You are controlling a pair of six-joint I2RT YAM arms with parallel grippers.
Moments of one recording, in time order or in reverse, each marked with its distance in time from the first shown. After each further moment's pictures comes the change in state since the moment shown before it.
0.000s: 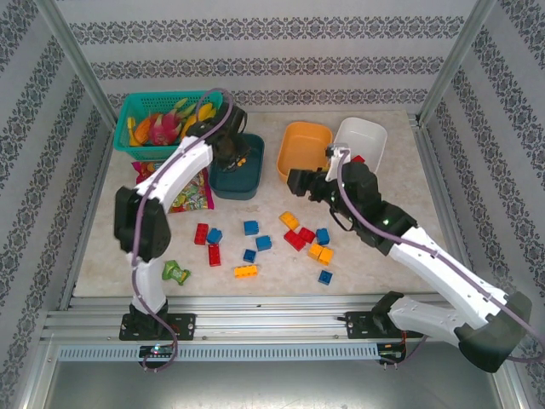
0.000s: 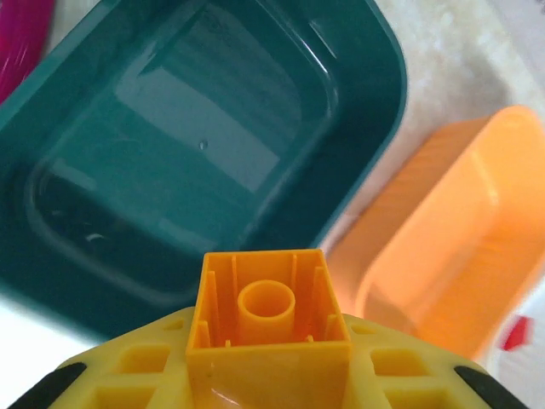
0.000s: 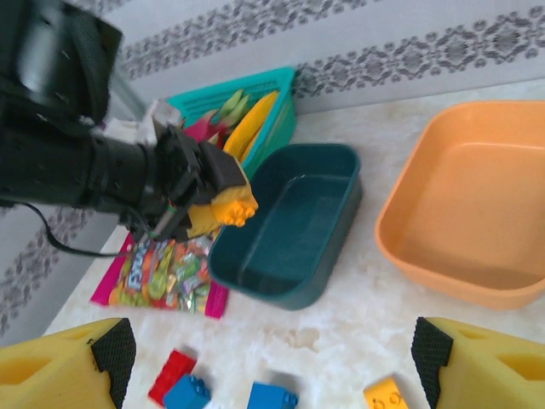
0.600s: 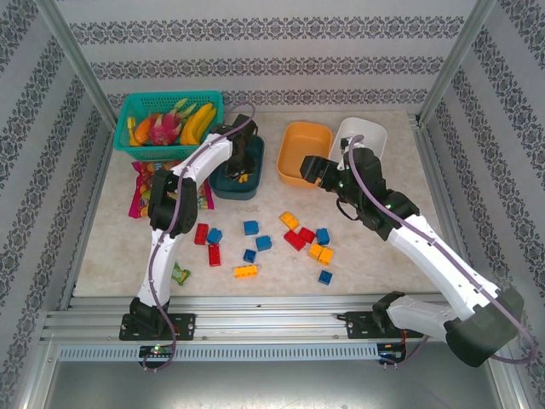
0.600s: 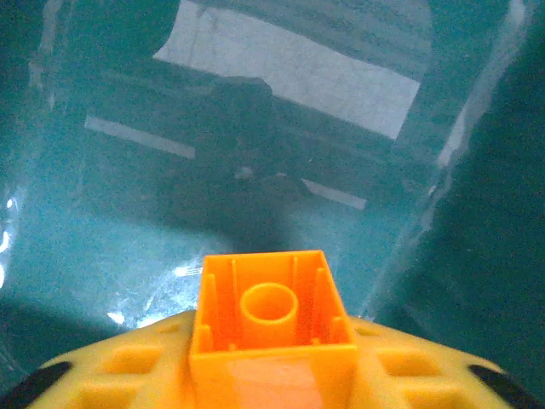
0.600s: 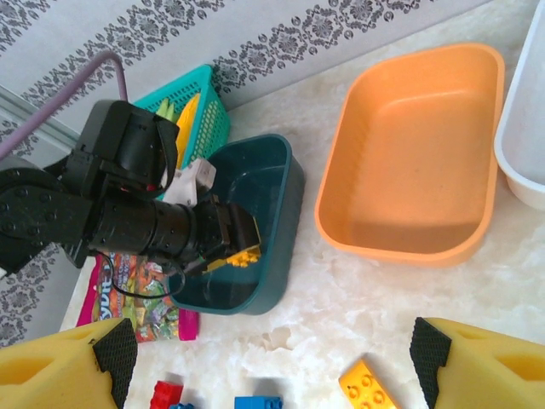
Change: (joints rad) left arm 0.021 0.354 0.240 -0.156 0.024 0.322; right arm -0.129 0.048 0.044 -0.125 -0.050 0.146
